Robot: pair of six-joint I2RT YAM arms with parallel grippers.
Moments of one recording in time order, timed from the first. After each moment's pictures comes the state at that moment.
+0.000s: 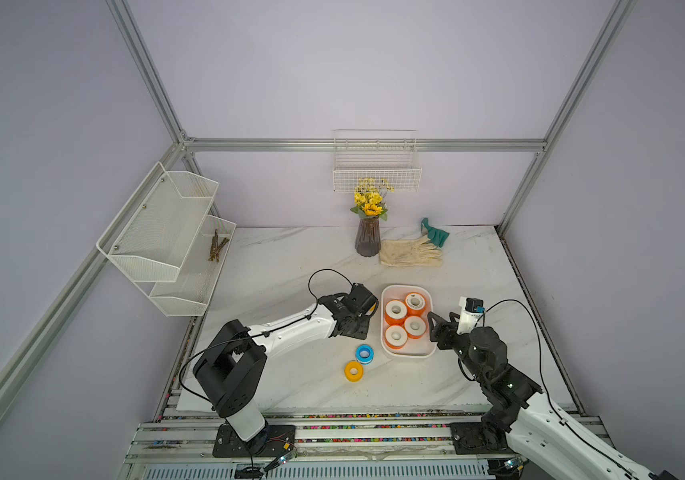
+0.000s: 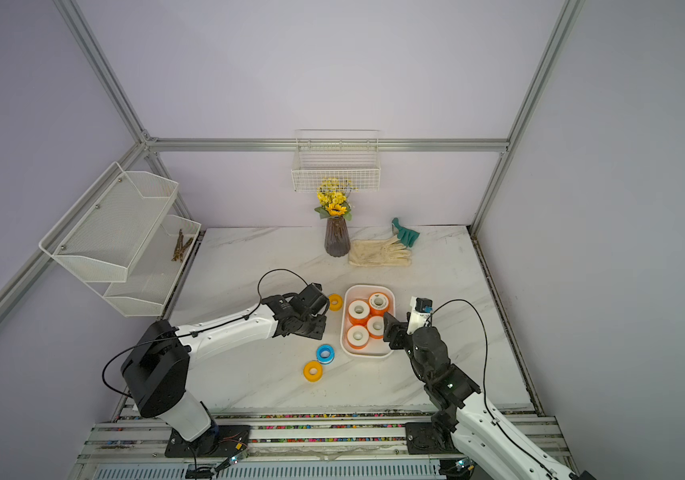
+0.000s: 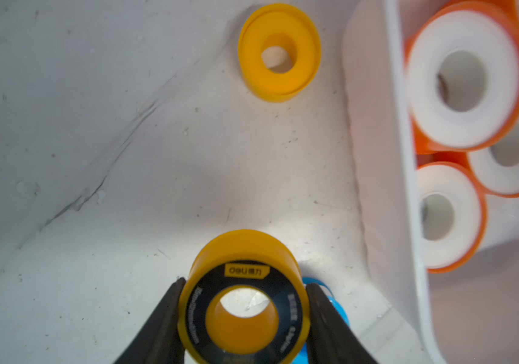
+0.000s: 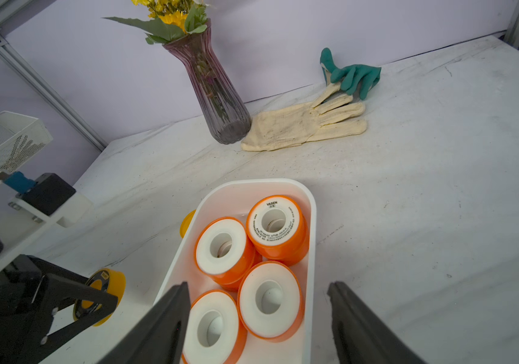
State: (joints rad) left arm -0.83 1.66 1.20 -0.67 -0.19 -0.54; right arm 0.54 0.61 0.31 0.00 0.28 0.45
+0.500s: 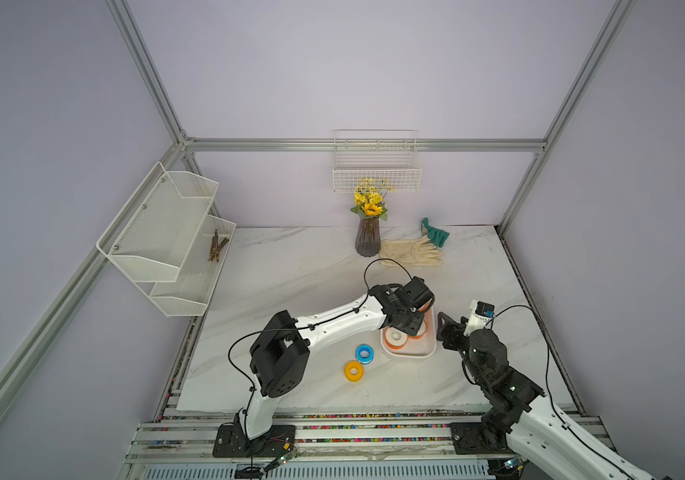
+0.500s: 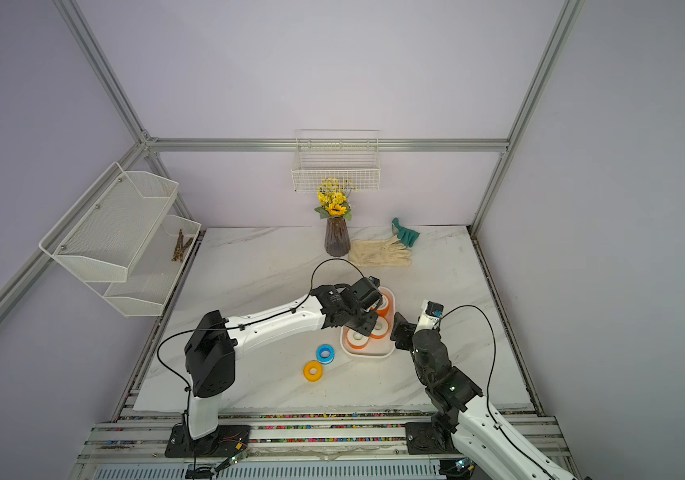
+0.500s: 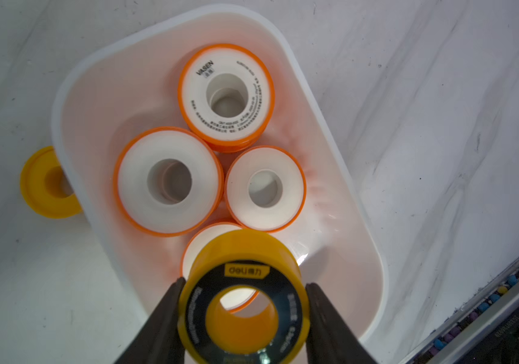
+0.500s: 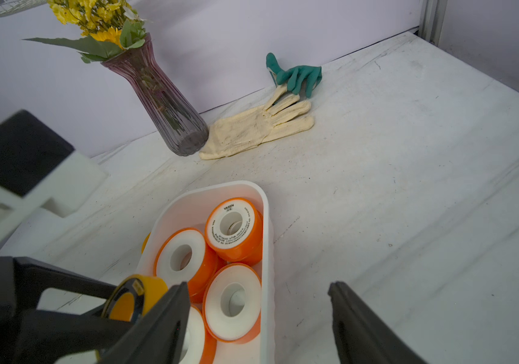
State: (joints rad) left arm -1.01 2.03 1.75 -0.79 -0.13 -0.45; right arm 0.54 0.58 0.31 -0.08 0.43 0.54
